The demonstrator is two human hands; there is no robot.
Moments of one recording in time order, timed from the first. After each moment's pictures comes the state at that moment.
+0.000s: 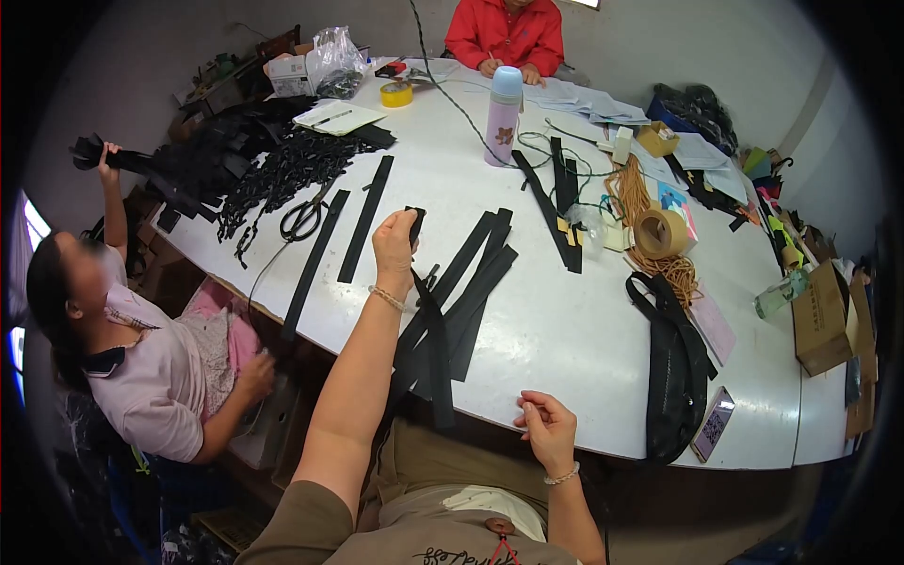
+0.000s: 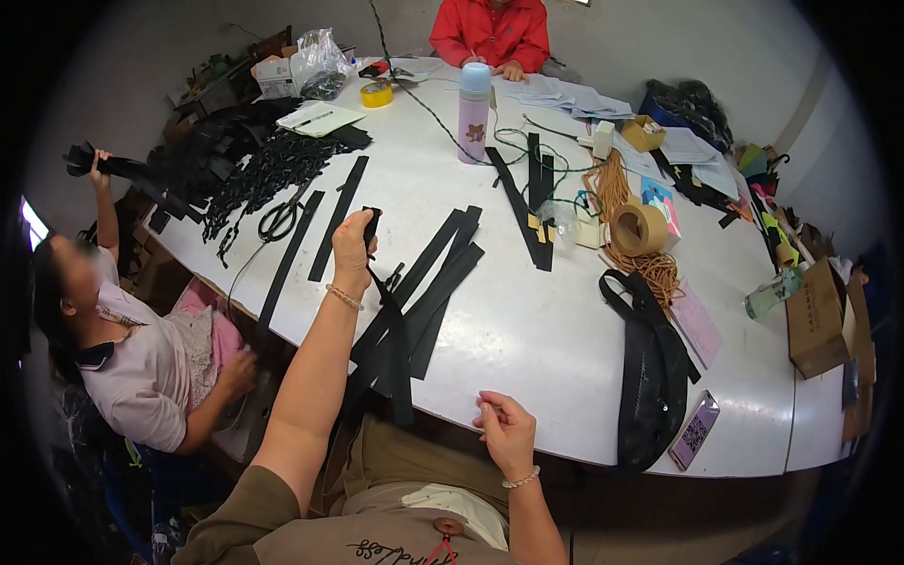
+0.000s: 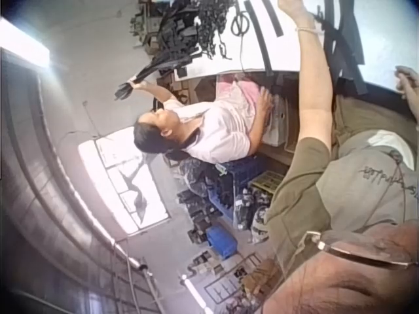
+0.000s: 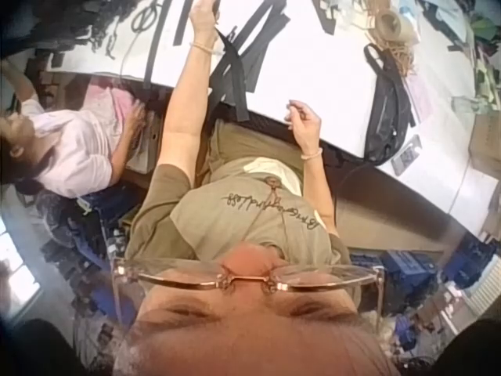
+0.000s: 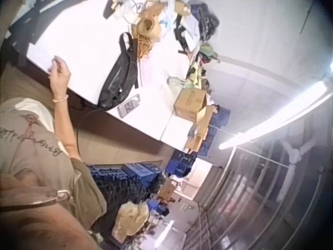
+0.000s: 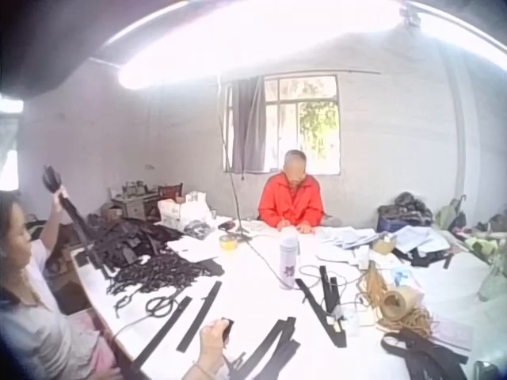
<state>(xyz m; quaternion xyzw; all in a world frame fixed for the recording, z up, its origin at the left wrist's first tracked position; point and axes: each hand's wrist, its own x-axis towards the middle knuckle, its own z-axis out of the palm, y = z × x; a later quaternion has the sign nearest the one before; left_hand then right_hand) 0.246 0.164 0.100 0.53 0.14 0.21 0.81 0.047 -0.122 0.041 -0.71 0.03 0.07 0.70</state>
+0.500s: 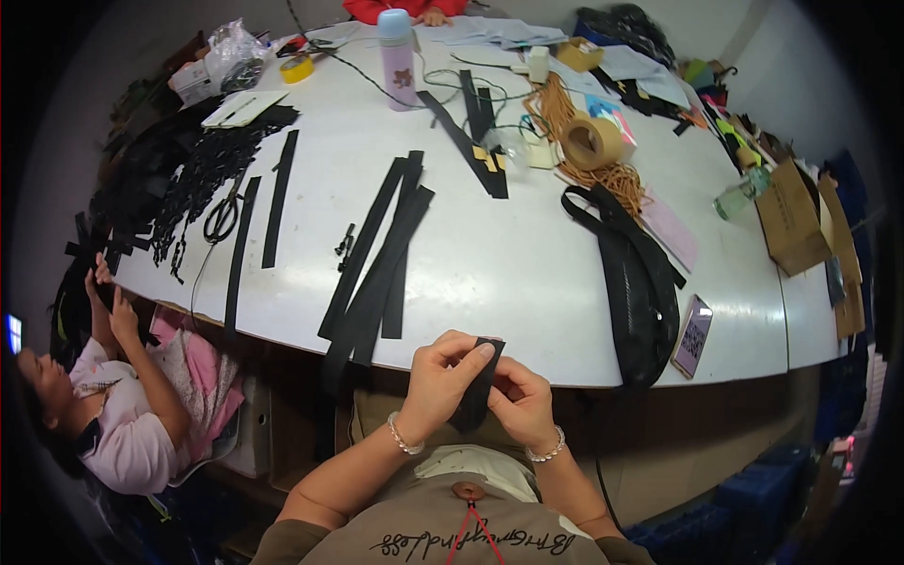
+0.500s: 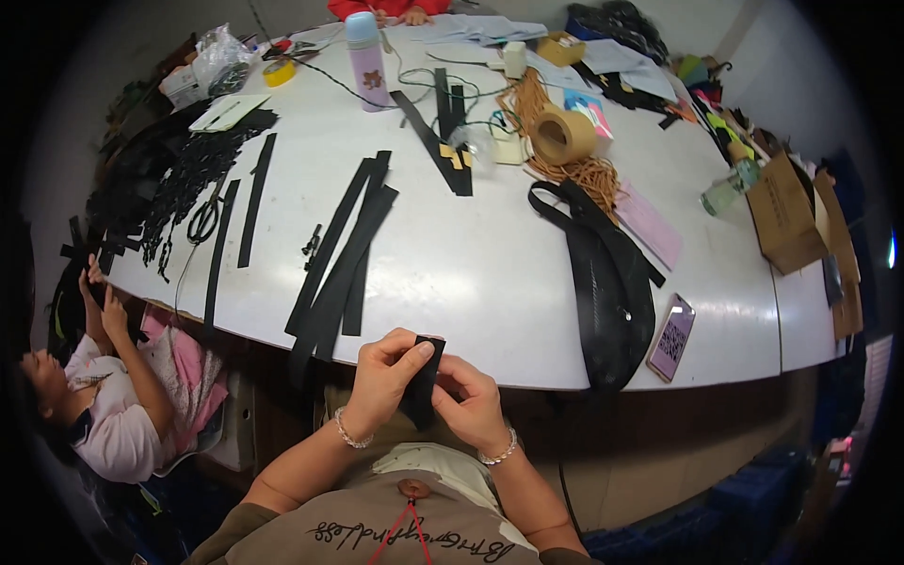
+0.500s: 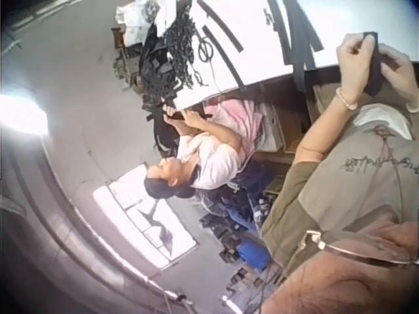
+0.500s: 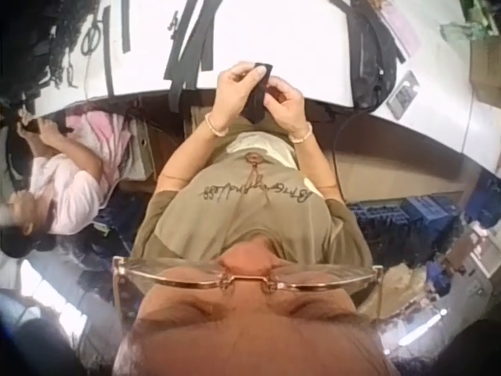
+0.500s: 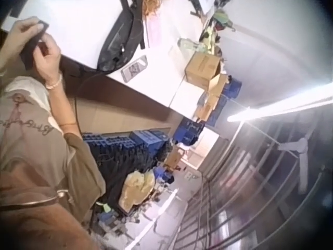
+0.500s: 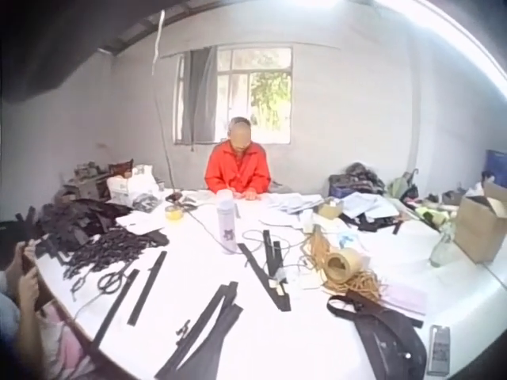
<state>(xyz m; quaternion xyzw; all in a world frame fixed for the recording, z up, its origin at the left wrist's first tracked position) 0.051 0.004 0.100 0.65 -0.03 -0.06 0.75 0.014 -0.142 0.072 -0.63 -0.09 0.06 0.77</state>
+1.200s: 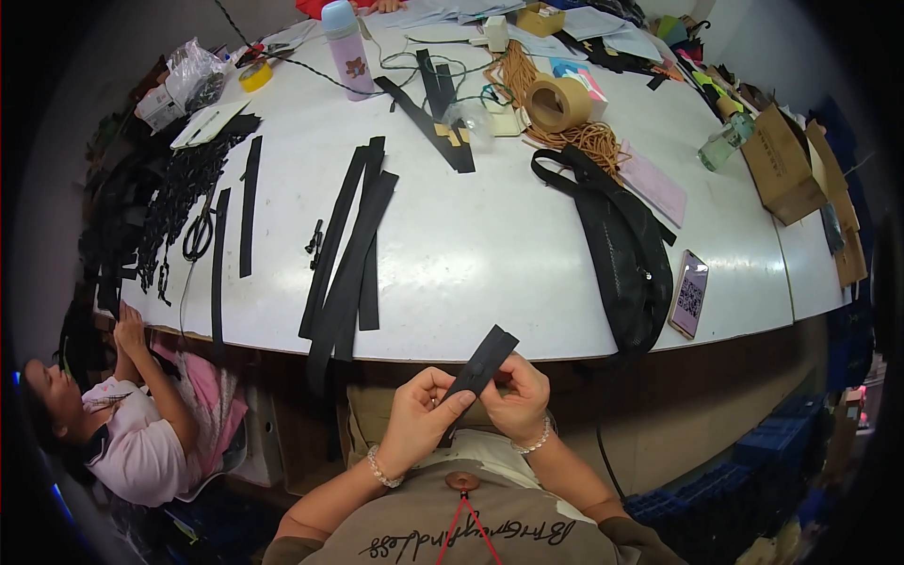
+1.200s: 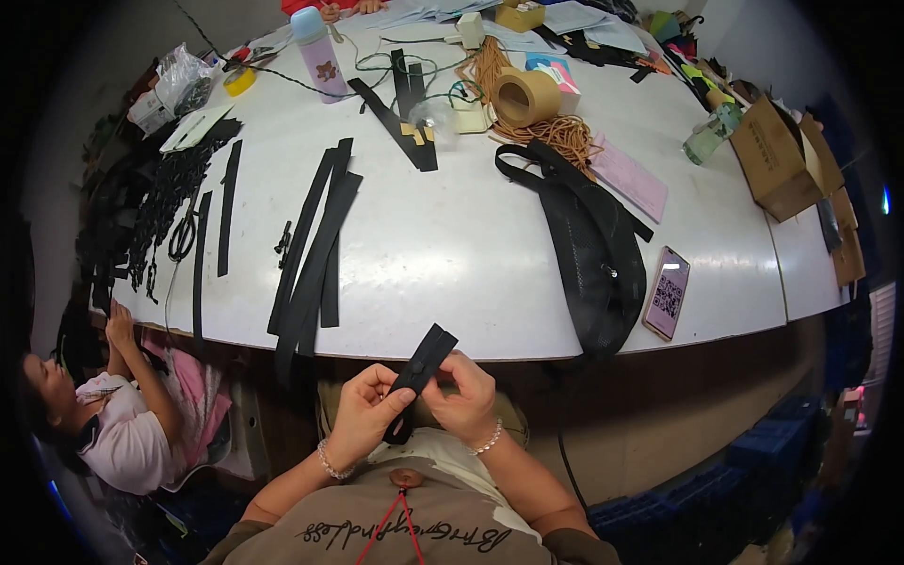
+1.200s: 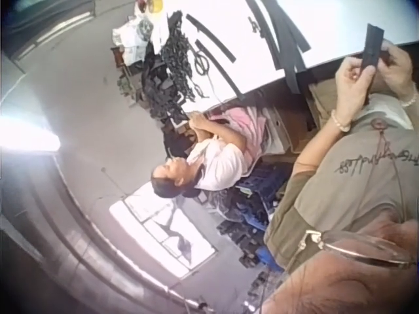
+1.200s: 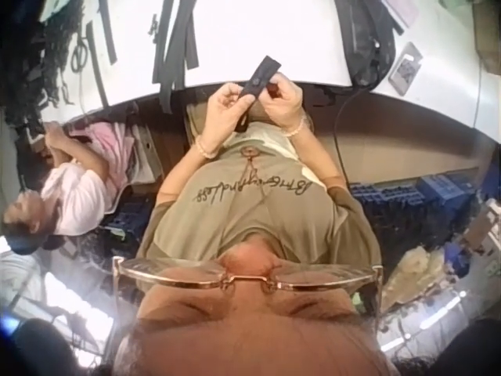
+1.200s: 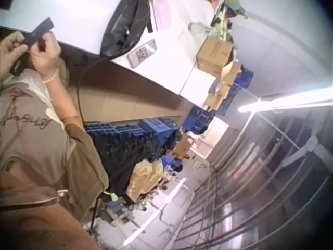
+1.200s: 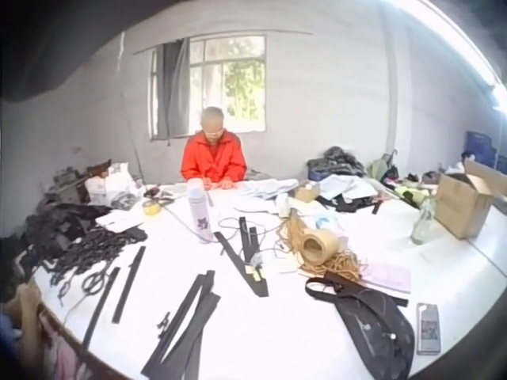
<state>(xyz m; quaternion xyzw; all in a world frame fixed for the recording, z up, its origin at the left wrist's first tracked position) -0.006 0.012 0.095 0.57 0.05 -0.26 0.78 -0.006 -0.141 0.064 -0.74 -0.04 -0.18 0.65</state>
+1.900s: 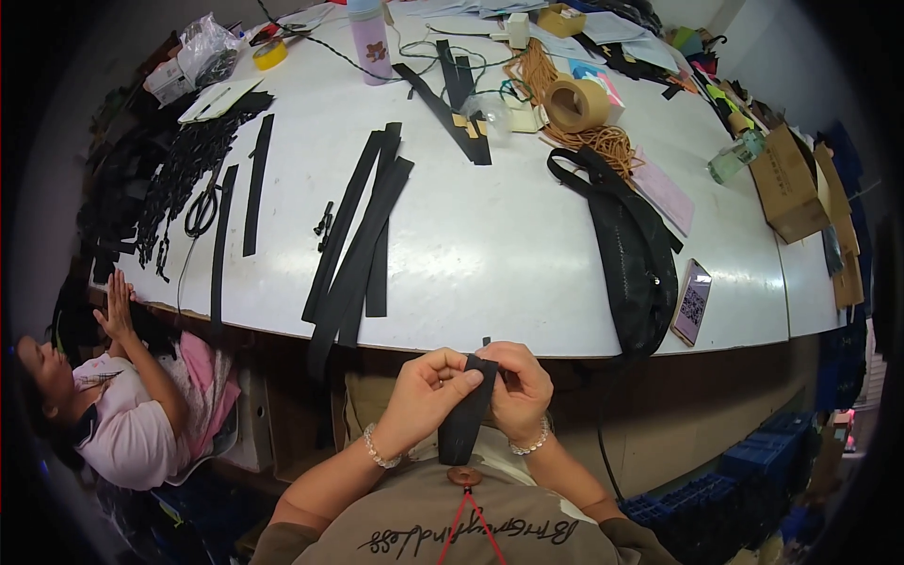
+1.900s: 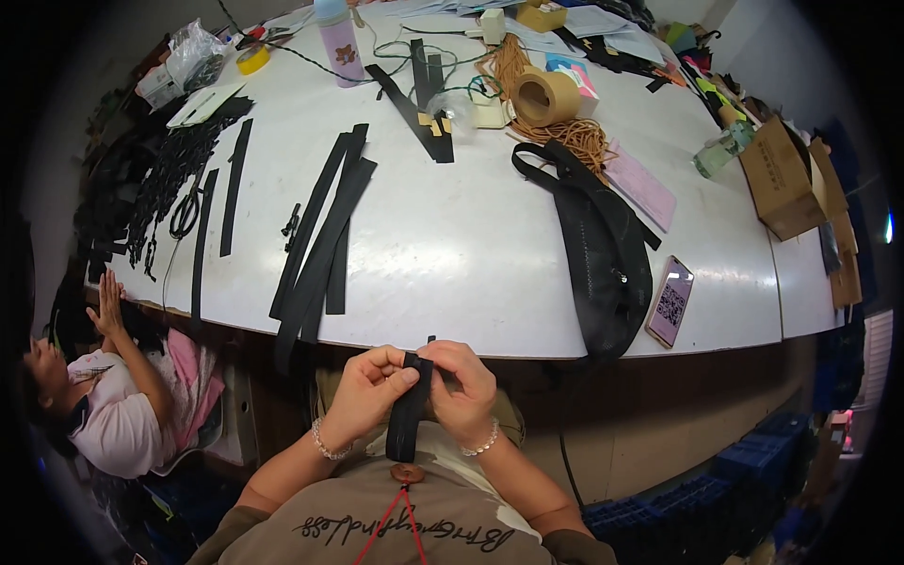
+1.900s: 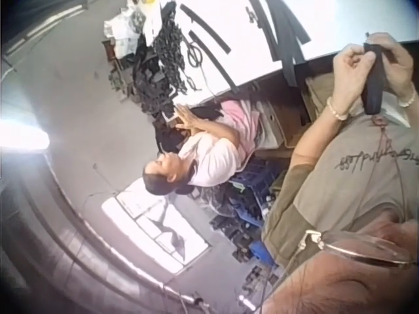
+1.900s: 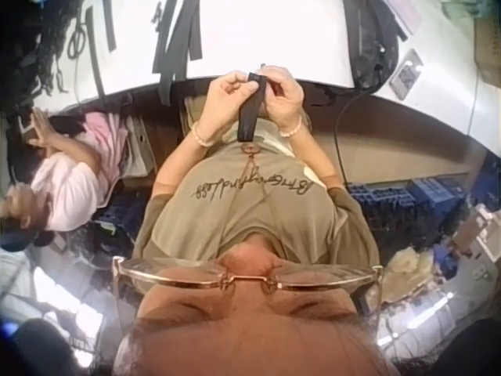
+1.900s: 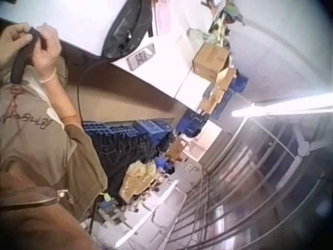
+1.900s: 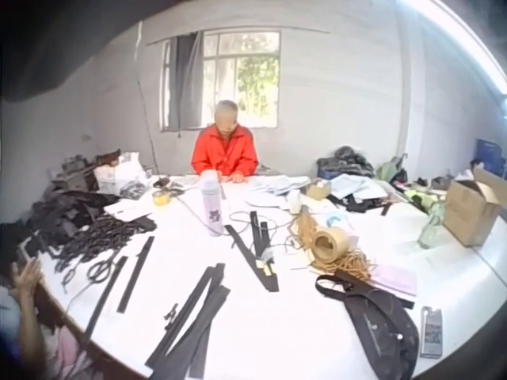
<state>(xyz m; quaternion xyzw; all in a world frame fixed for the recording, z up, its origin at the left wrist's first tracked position) 0.012 0.018 0.096 0.53 0.02 -0.28 0.80 -0.001 -0.134 0.068 -0.73 -0.11 -0.21 0.65</state>
